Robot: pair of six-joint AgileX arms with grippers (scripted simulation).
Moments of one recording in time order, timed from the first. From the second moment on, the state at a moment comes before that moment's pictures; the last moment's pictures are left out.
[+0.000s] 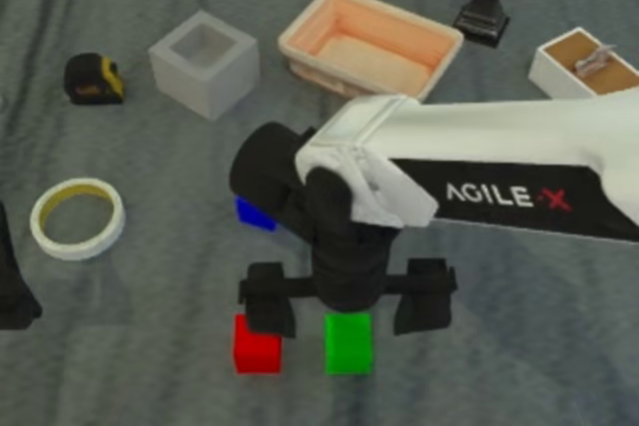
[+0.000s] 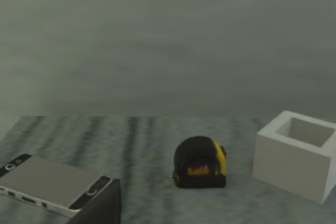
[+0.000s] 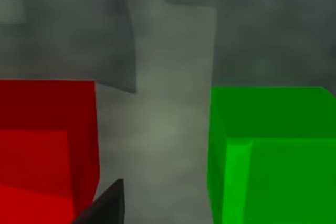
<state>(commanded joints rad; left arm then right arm) 0.00 0.00 0.00 0.00 0.00 0.00 0.90 2.11 1.50 -0.94 0.02 0.88</state>
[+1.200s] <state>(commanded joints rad) -0.13 0.55 0.52 -0.32 0.00 -0.03 0.67 1.55 1.20 -0.84 0.06 0.66</state>
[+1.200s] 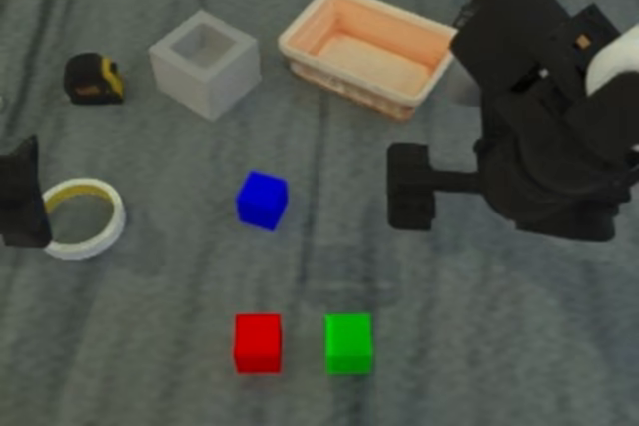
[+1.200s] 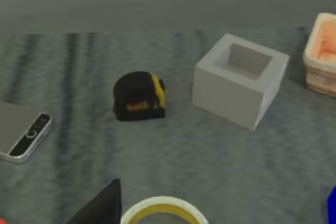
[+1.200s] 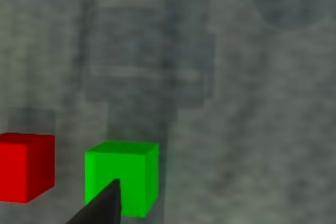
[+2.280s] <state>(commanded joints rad) -0.46 2.26 1.92 -1.20 0.00 -0.12 0.04 0.06 0.05 -0.04 0.01 0.03</state>
